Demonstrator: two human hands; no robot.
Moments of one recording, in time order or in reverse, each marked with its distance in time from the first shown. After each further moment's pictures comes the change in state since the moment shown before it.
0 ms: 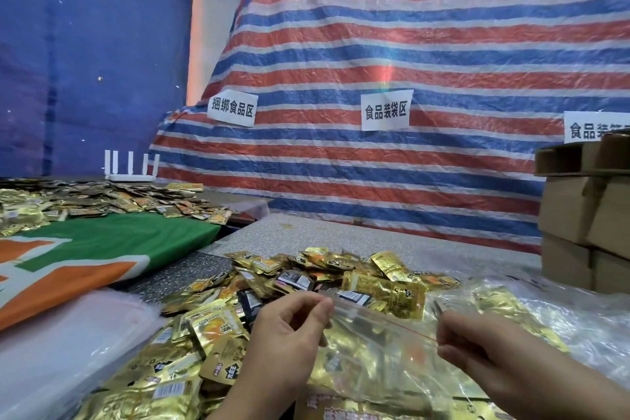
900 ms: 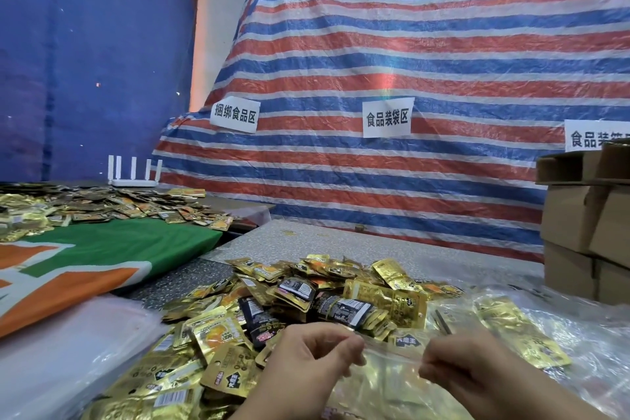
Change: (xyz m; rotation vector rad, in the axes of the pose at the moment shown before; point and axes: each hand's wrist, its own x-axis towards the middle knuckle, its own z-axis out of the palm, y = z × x) left_hand -0.006 0.002 0.009 -0.031 -0.275 -0.090; right_hand 0.011 0.000 0.018 0.047 0.122 -0.136
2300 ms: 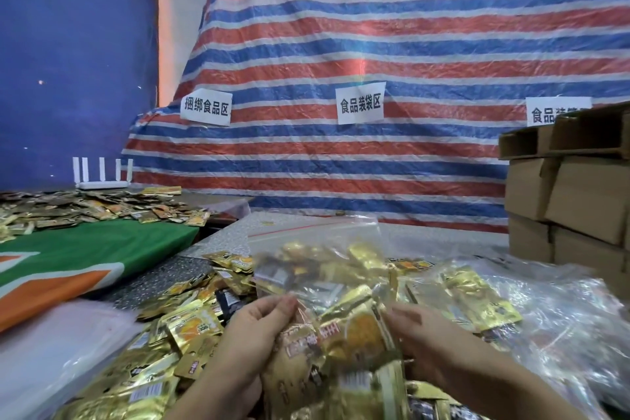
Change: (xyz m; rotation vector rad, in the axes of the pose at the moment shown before) left_hand 0.010 -0.007 -0.009 -0.399 0.201 -0.381; right_hand -0.002 -0.012 0.023 1.162 -0.055 0.504
